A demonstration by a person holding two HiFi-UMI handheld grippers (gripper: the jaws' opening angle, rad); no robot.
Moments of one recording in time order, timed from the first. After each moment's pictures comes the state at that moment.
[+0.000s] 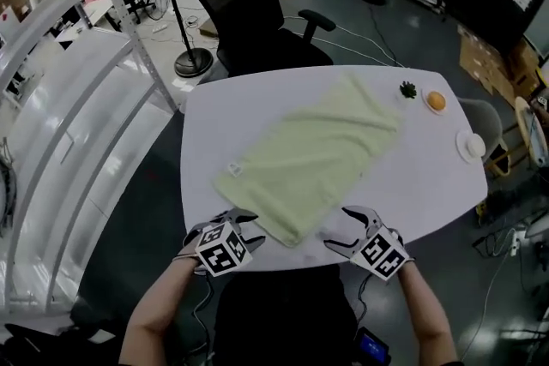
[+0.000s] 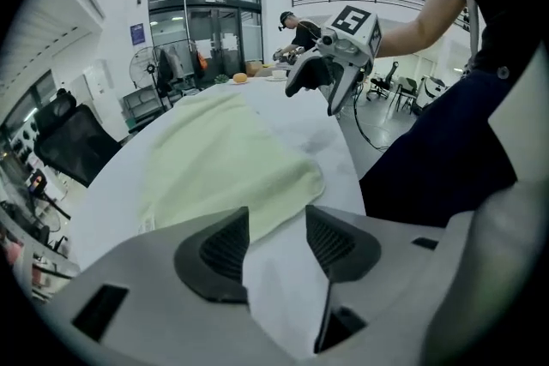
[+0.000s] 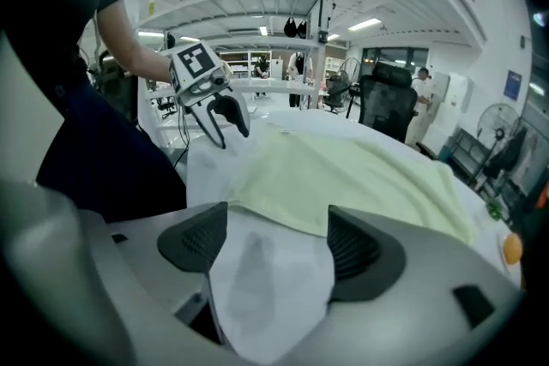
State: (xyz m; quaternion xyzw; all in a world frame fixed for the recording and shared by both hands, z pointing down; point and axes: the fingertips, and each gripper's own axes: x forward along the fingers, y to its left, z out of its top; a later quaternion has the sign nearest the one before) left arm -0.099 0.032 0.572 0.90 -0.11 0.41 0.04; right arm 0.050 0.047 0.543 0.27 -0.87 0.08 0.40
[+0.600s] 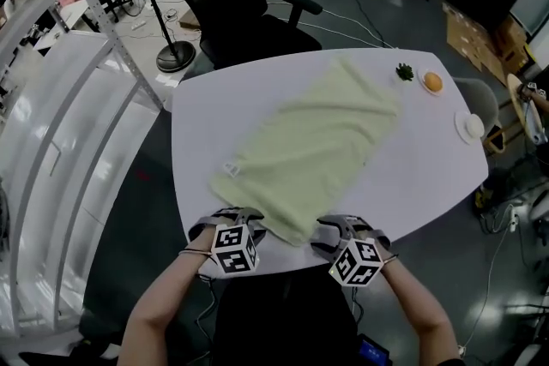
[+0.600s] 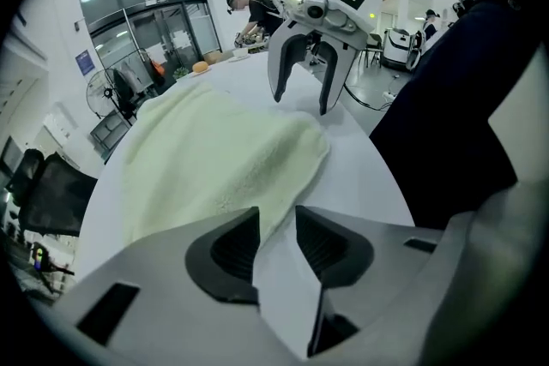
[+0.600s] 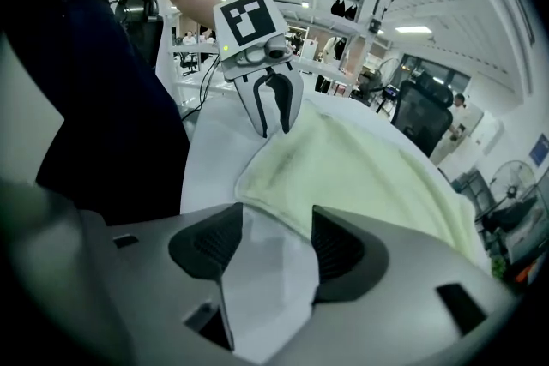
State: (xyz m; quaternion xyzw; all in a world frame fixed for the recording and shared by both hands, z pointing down) left arm -0.099 0.021 0.620 0.88 -0.01 0.48 -0.08; right arm -0.005 0.062 0.605 0.21 -0.84 -0.01 0.49
